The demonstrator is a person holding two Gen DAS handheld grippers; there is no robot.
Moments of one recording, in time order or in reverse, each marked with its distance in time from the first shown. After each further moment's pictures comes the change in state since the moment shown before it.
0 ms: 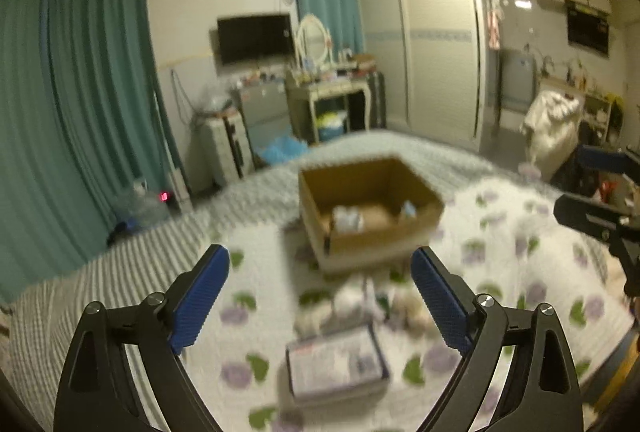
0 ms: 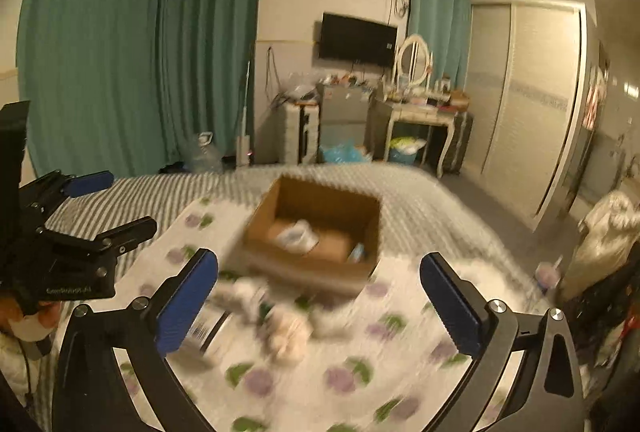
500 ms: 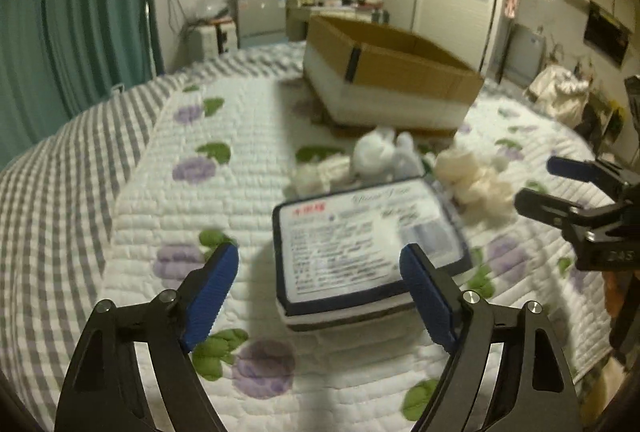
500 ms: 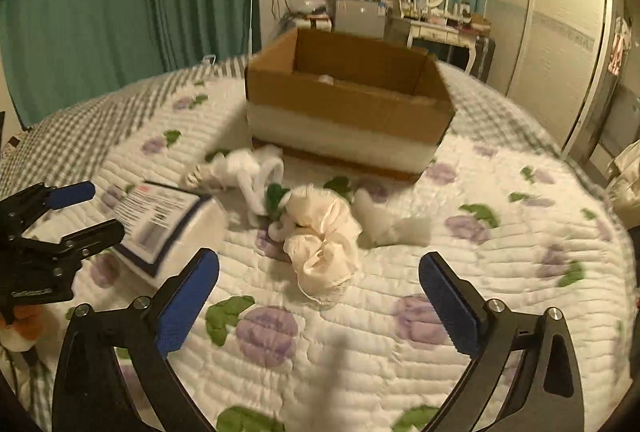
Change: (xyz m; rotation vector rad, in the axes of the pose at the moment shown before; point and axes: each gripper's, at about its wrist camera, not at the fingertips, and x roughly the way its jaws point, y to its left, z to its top) left arm 0.088 0.024 -0.131 -0.103 0.220 -0.062; right arm 0.145 0.025 -0.127 0.021 0.261 0.046
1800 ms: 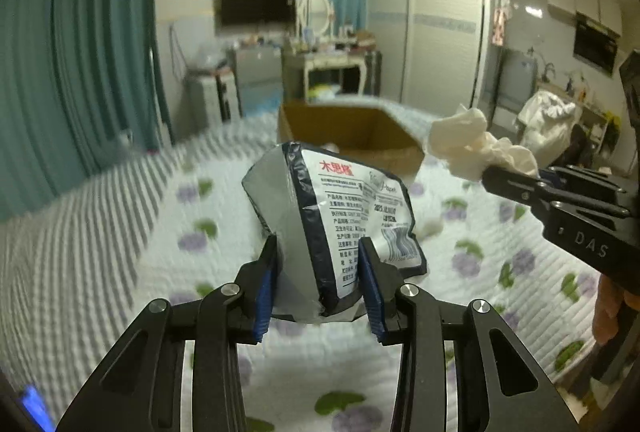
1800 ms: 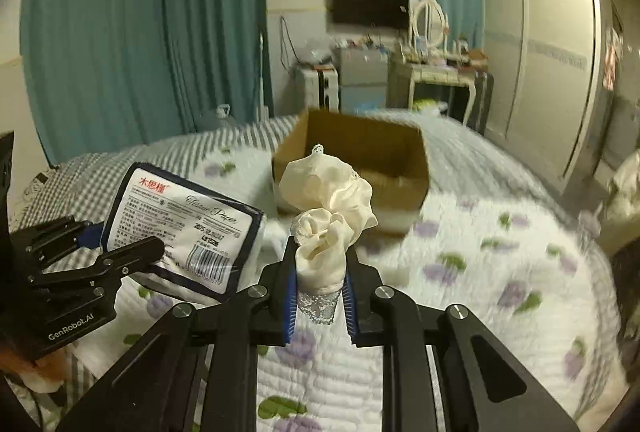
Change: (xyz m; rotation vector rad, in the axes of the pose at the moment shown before) left arm -0.107 -0.064 0.051 0.014 -0.182 0.017; right arm -0.111 0.000 0.038 0.008 -0.195 0.030
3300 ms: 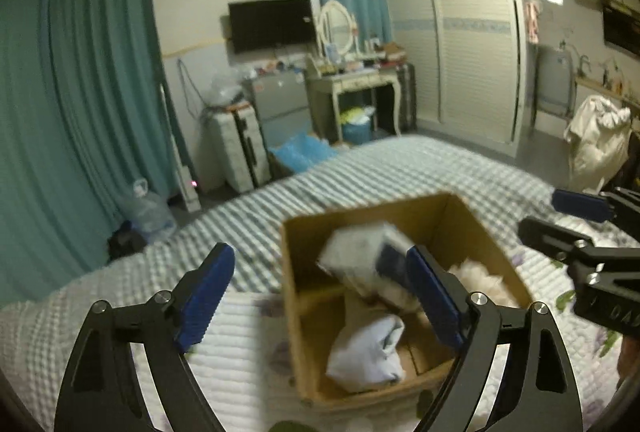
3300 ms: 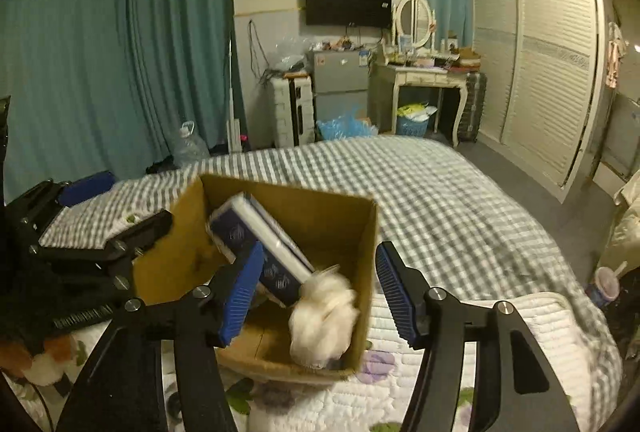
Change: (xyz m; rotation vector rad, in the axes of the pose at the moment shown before) left arm 0.182 -0.003 0.140 0.064 -0.068 0.160; right arm 0.177 -0.125 0.118 0.047 -0.003 -0.038
